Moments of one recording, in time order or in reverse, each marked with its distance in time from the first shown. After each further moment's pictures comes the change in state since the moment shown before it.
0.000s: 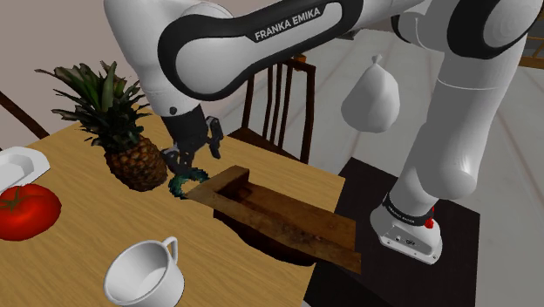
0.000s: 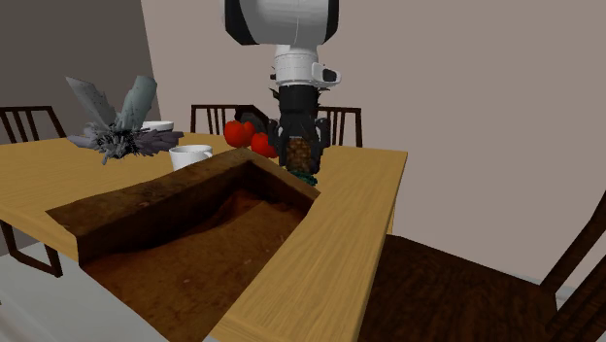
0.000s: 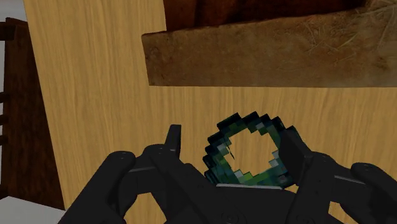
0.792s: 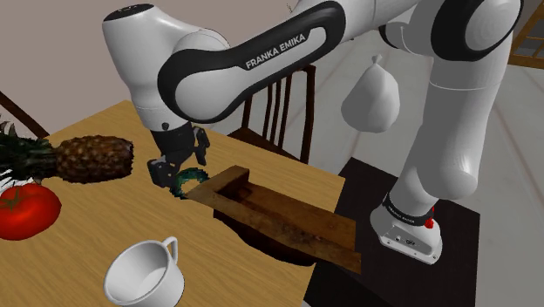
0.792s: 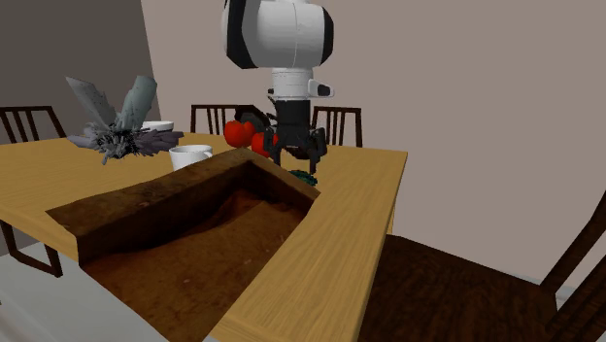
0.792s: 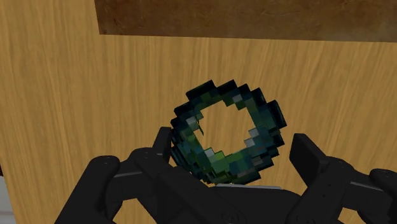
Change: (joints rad) arm 0.018 0.068 0.005 -0.006 -0.055 0.158 -0.048
